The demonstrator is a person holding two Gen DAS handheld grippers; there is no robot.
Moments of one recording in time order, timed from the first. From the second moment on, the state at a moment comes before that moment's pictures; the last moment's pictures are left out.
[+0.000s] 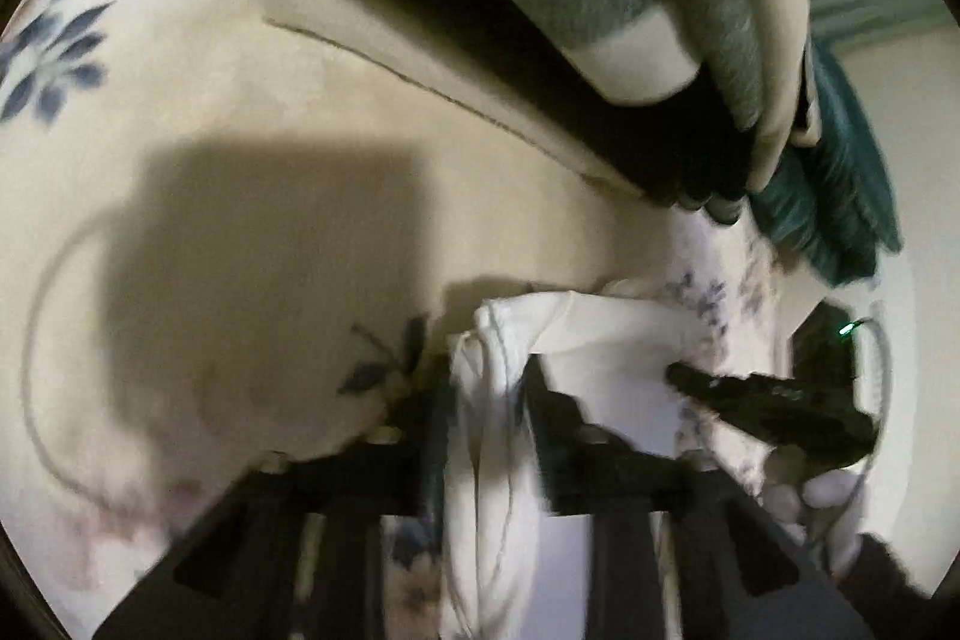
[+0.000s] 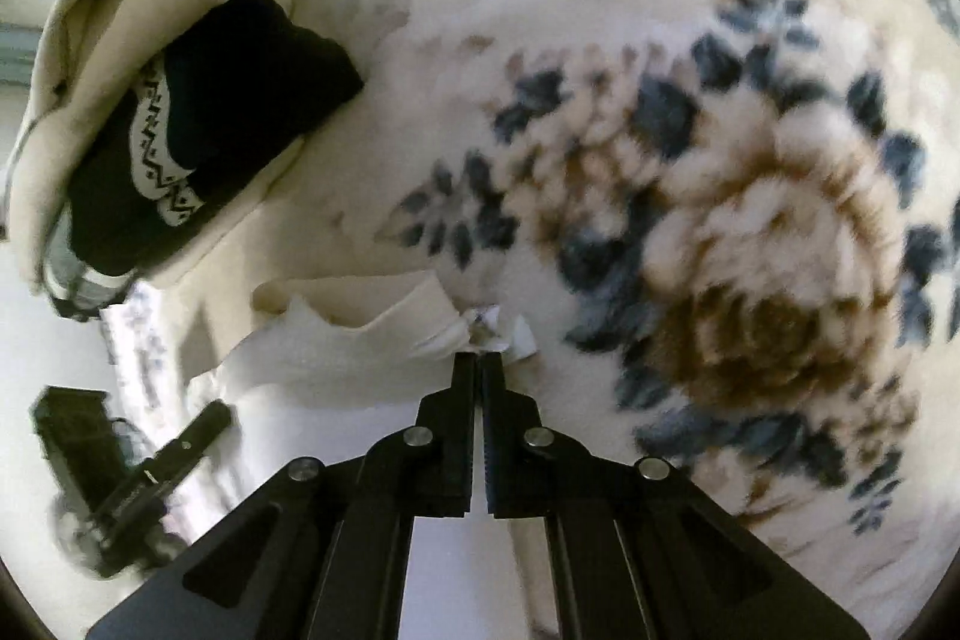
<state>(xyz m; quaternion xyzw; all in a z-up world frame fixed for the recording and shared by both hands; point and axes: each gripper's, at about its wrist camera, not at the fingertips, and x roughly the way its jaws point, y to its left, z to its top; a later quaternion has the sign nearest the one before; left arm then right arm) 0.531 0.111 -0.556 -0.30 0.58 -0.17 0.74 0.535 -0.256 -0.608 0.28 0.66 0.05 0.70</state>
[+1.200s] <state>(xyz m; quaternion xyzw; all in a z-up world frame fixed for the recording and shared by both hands) 0.534 0.073 -0.546 -0.29 0.54 -0.26 0.75 0.537 -0.254 -0.602 0.39 0.59 0.21 0.67</state>
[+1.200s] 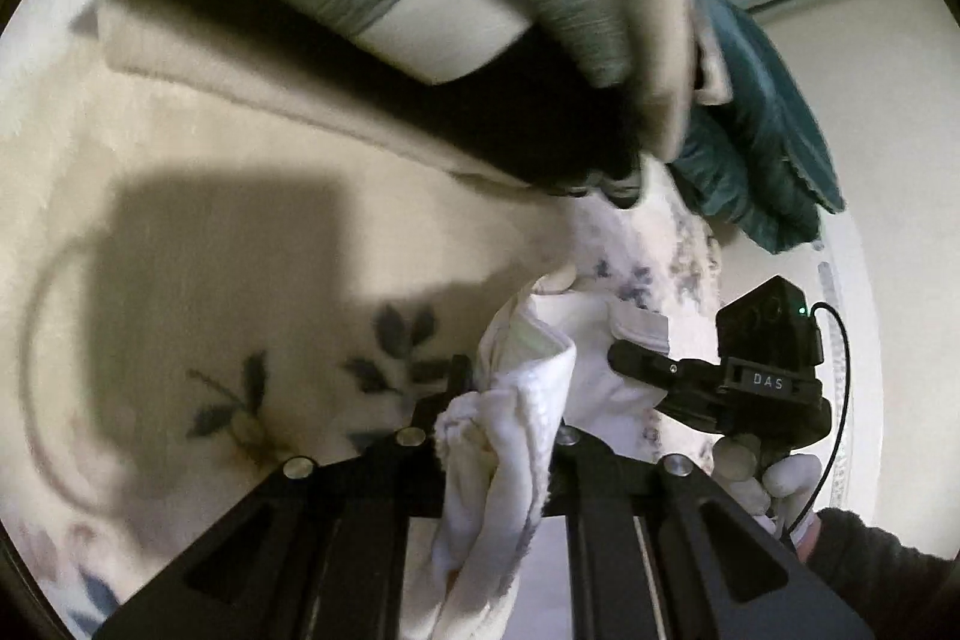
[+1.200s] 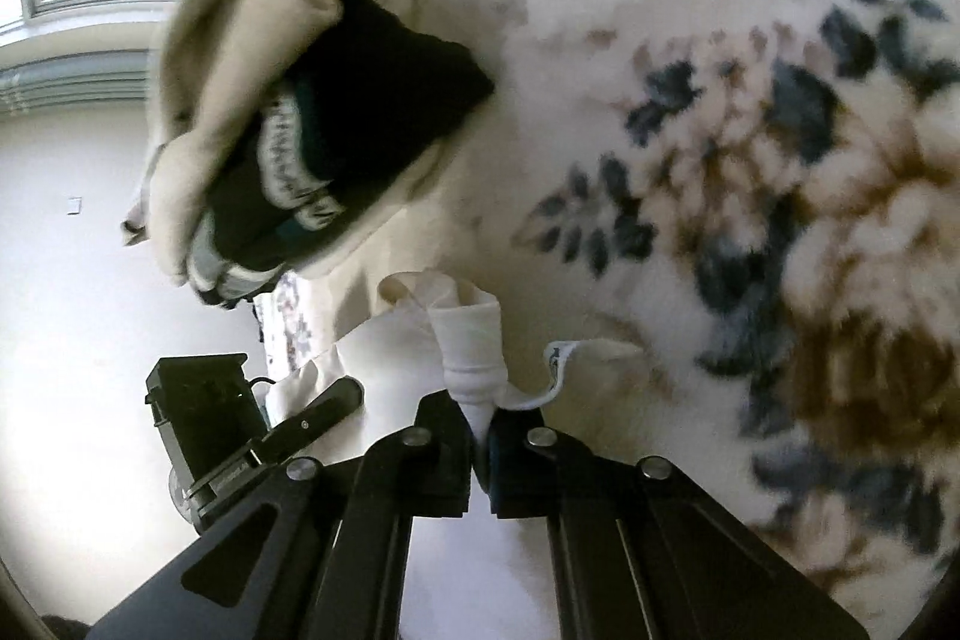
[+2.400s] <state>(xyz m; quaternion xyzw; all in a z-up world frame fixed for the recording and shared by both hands) 0.292 0.115 -0.543 -0.34 0.63 -0.11 0.69 0.213 -0.297 -0.593 0.47 0.65 0.10 0.59</state>
